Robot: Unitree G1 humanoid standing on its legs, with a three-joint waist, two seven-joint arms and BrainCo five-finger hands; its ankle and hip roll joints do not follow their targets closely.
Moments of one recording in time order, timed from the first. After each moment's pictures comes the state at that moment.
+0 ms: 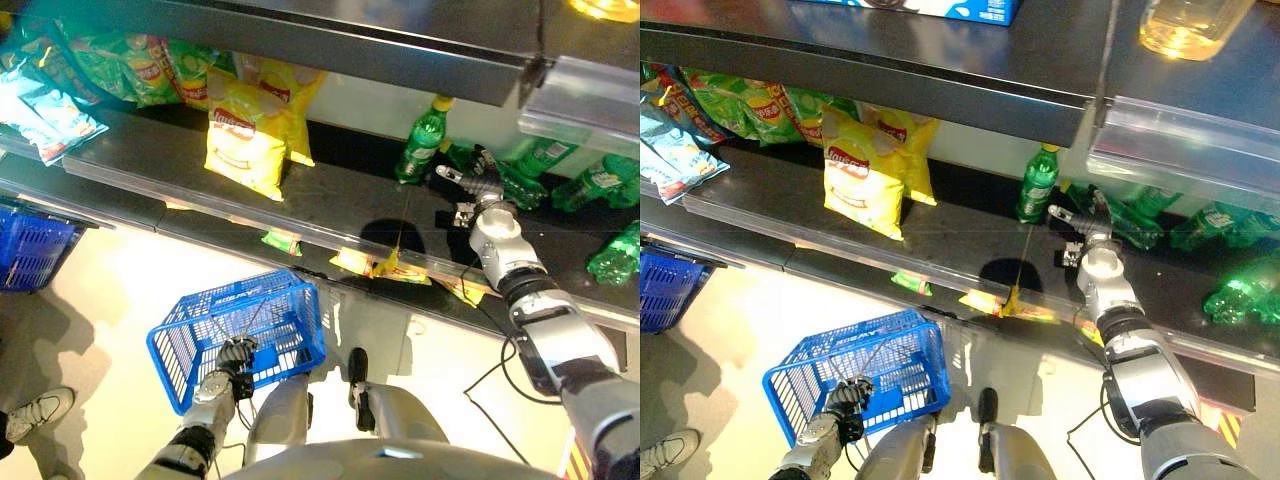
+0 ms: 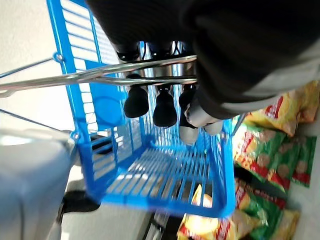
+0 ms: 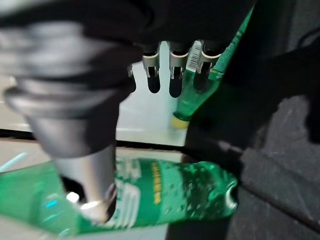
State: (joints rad) left arm -0.08 0.26 -0.20 0.97 -0.43 -0.14 0.07; right arm -0.80 -0.44 0.16 1.02 0.46 -0.15 -0.25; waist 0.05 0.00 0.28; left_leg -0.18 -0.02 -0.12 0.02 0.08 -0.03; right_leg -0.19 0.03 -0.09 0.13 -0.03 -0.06
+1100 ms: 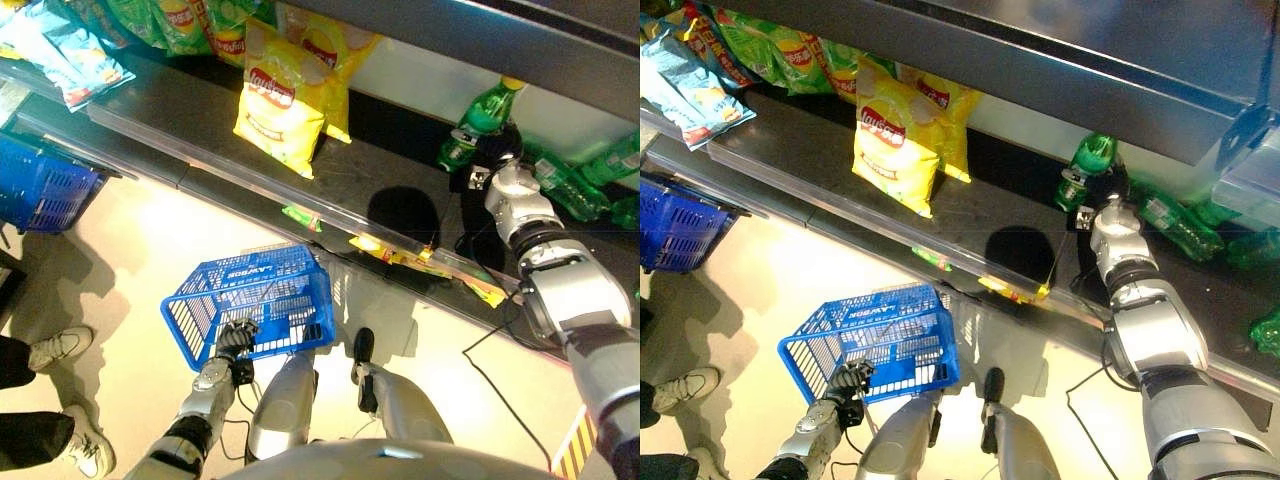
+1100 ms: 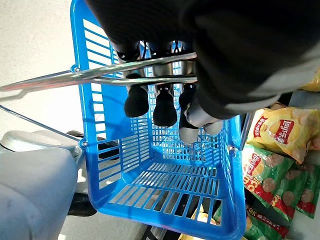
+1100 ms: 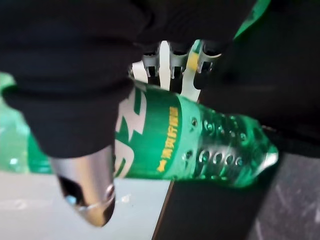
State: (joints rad) left arm -0.09 0.28 -0.26 0.88 -0.49 -0.17 0.07; right arm -1.06 -0.51 0.23 1.21 0.47 -0.12 -0.22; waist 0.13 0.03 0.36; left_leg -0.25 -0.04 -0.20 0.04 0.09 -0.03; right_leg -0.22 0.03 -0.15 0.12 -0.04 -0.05
